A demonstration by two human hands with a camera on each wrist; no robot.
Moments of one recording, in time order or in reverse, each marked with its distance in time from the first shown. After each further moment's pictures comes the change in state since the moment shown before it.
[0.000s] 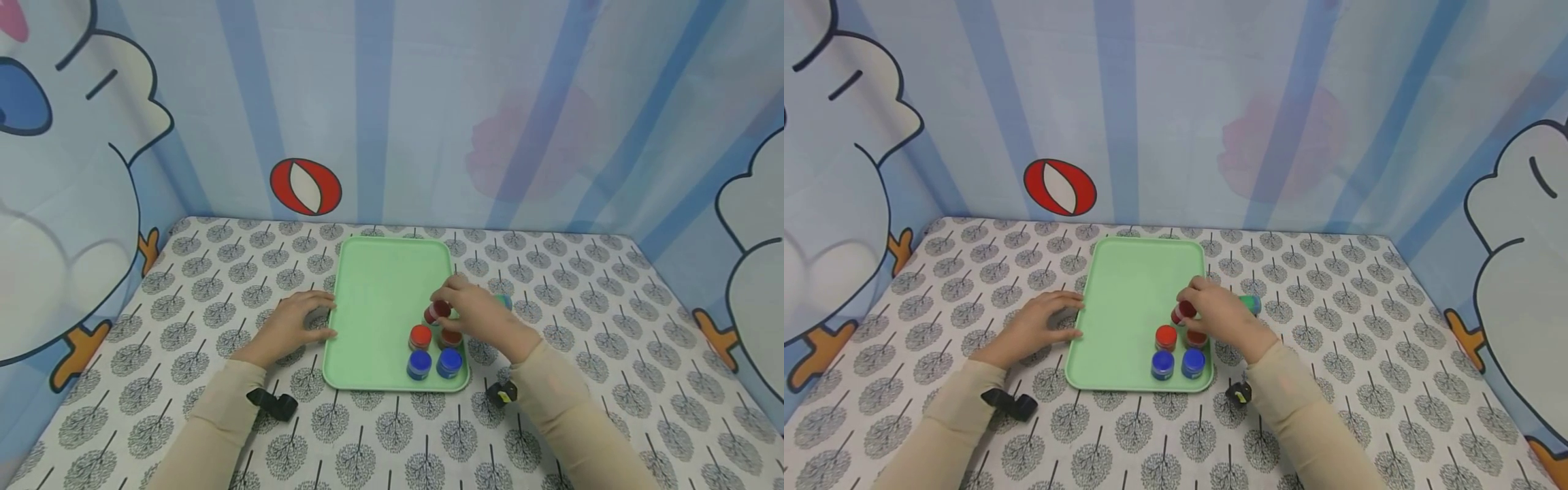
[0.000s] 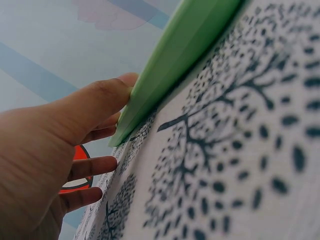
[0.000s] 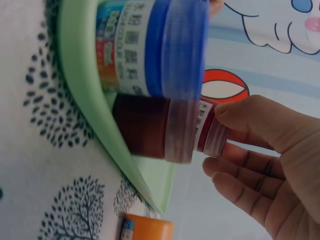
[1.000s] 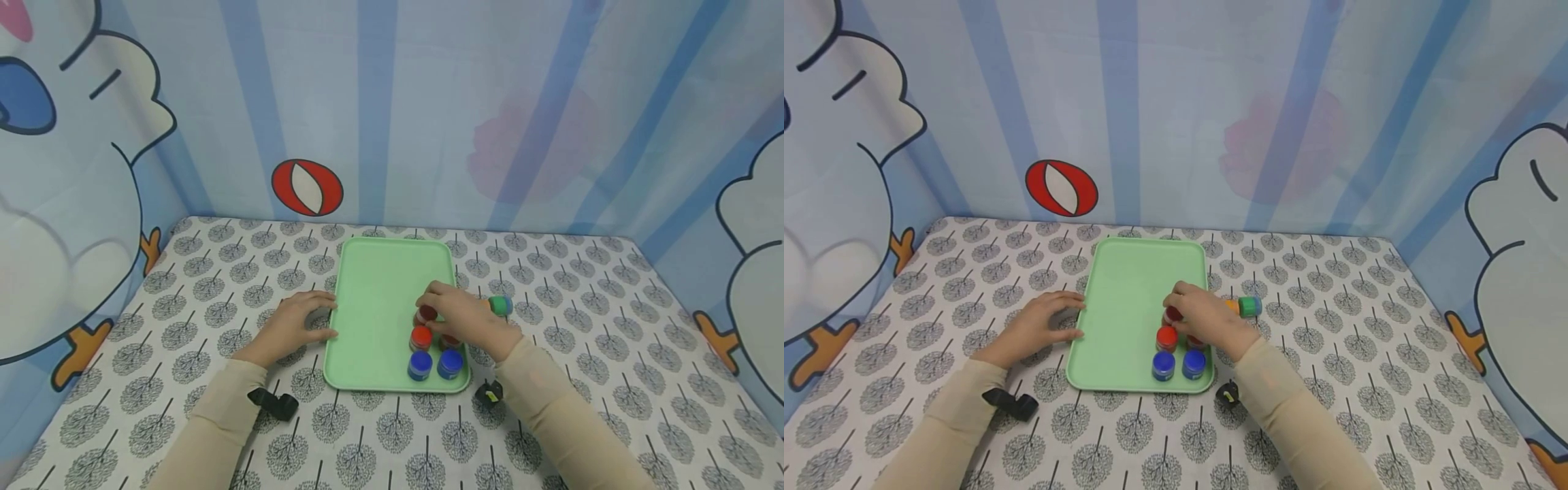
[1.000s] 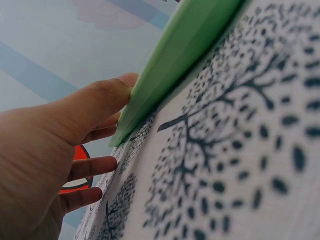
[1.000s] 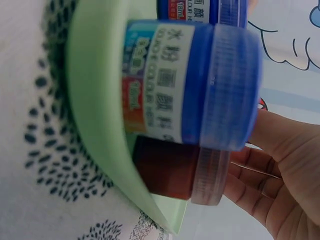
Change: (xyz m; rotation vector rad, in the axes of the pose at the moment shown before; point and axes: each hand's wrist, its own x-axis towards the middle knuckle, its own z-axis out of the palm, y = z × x) left_hand 0.000 0.002 -0.001 0.002 0.004 0.000; right_hand 0.015 -0.011 0.010 -0.021 -0.101 -0.041
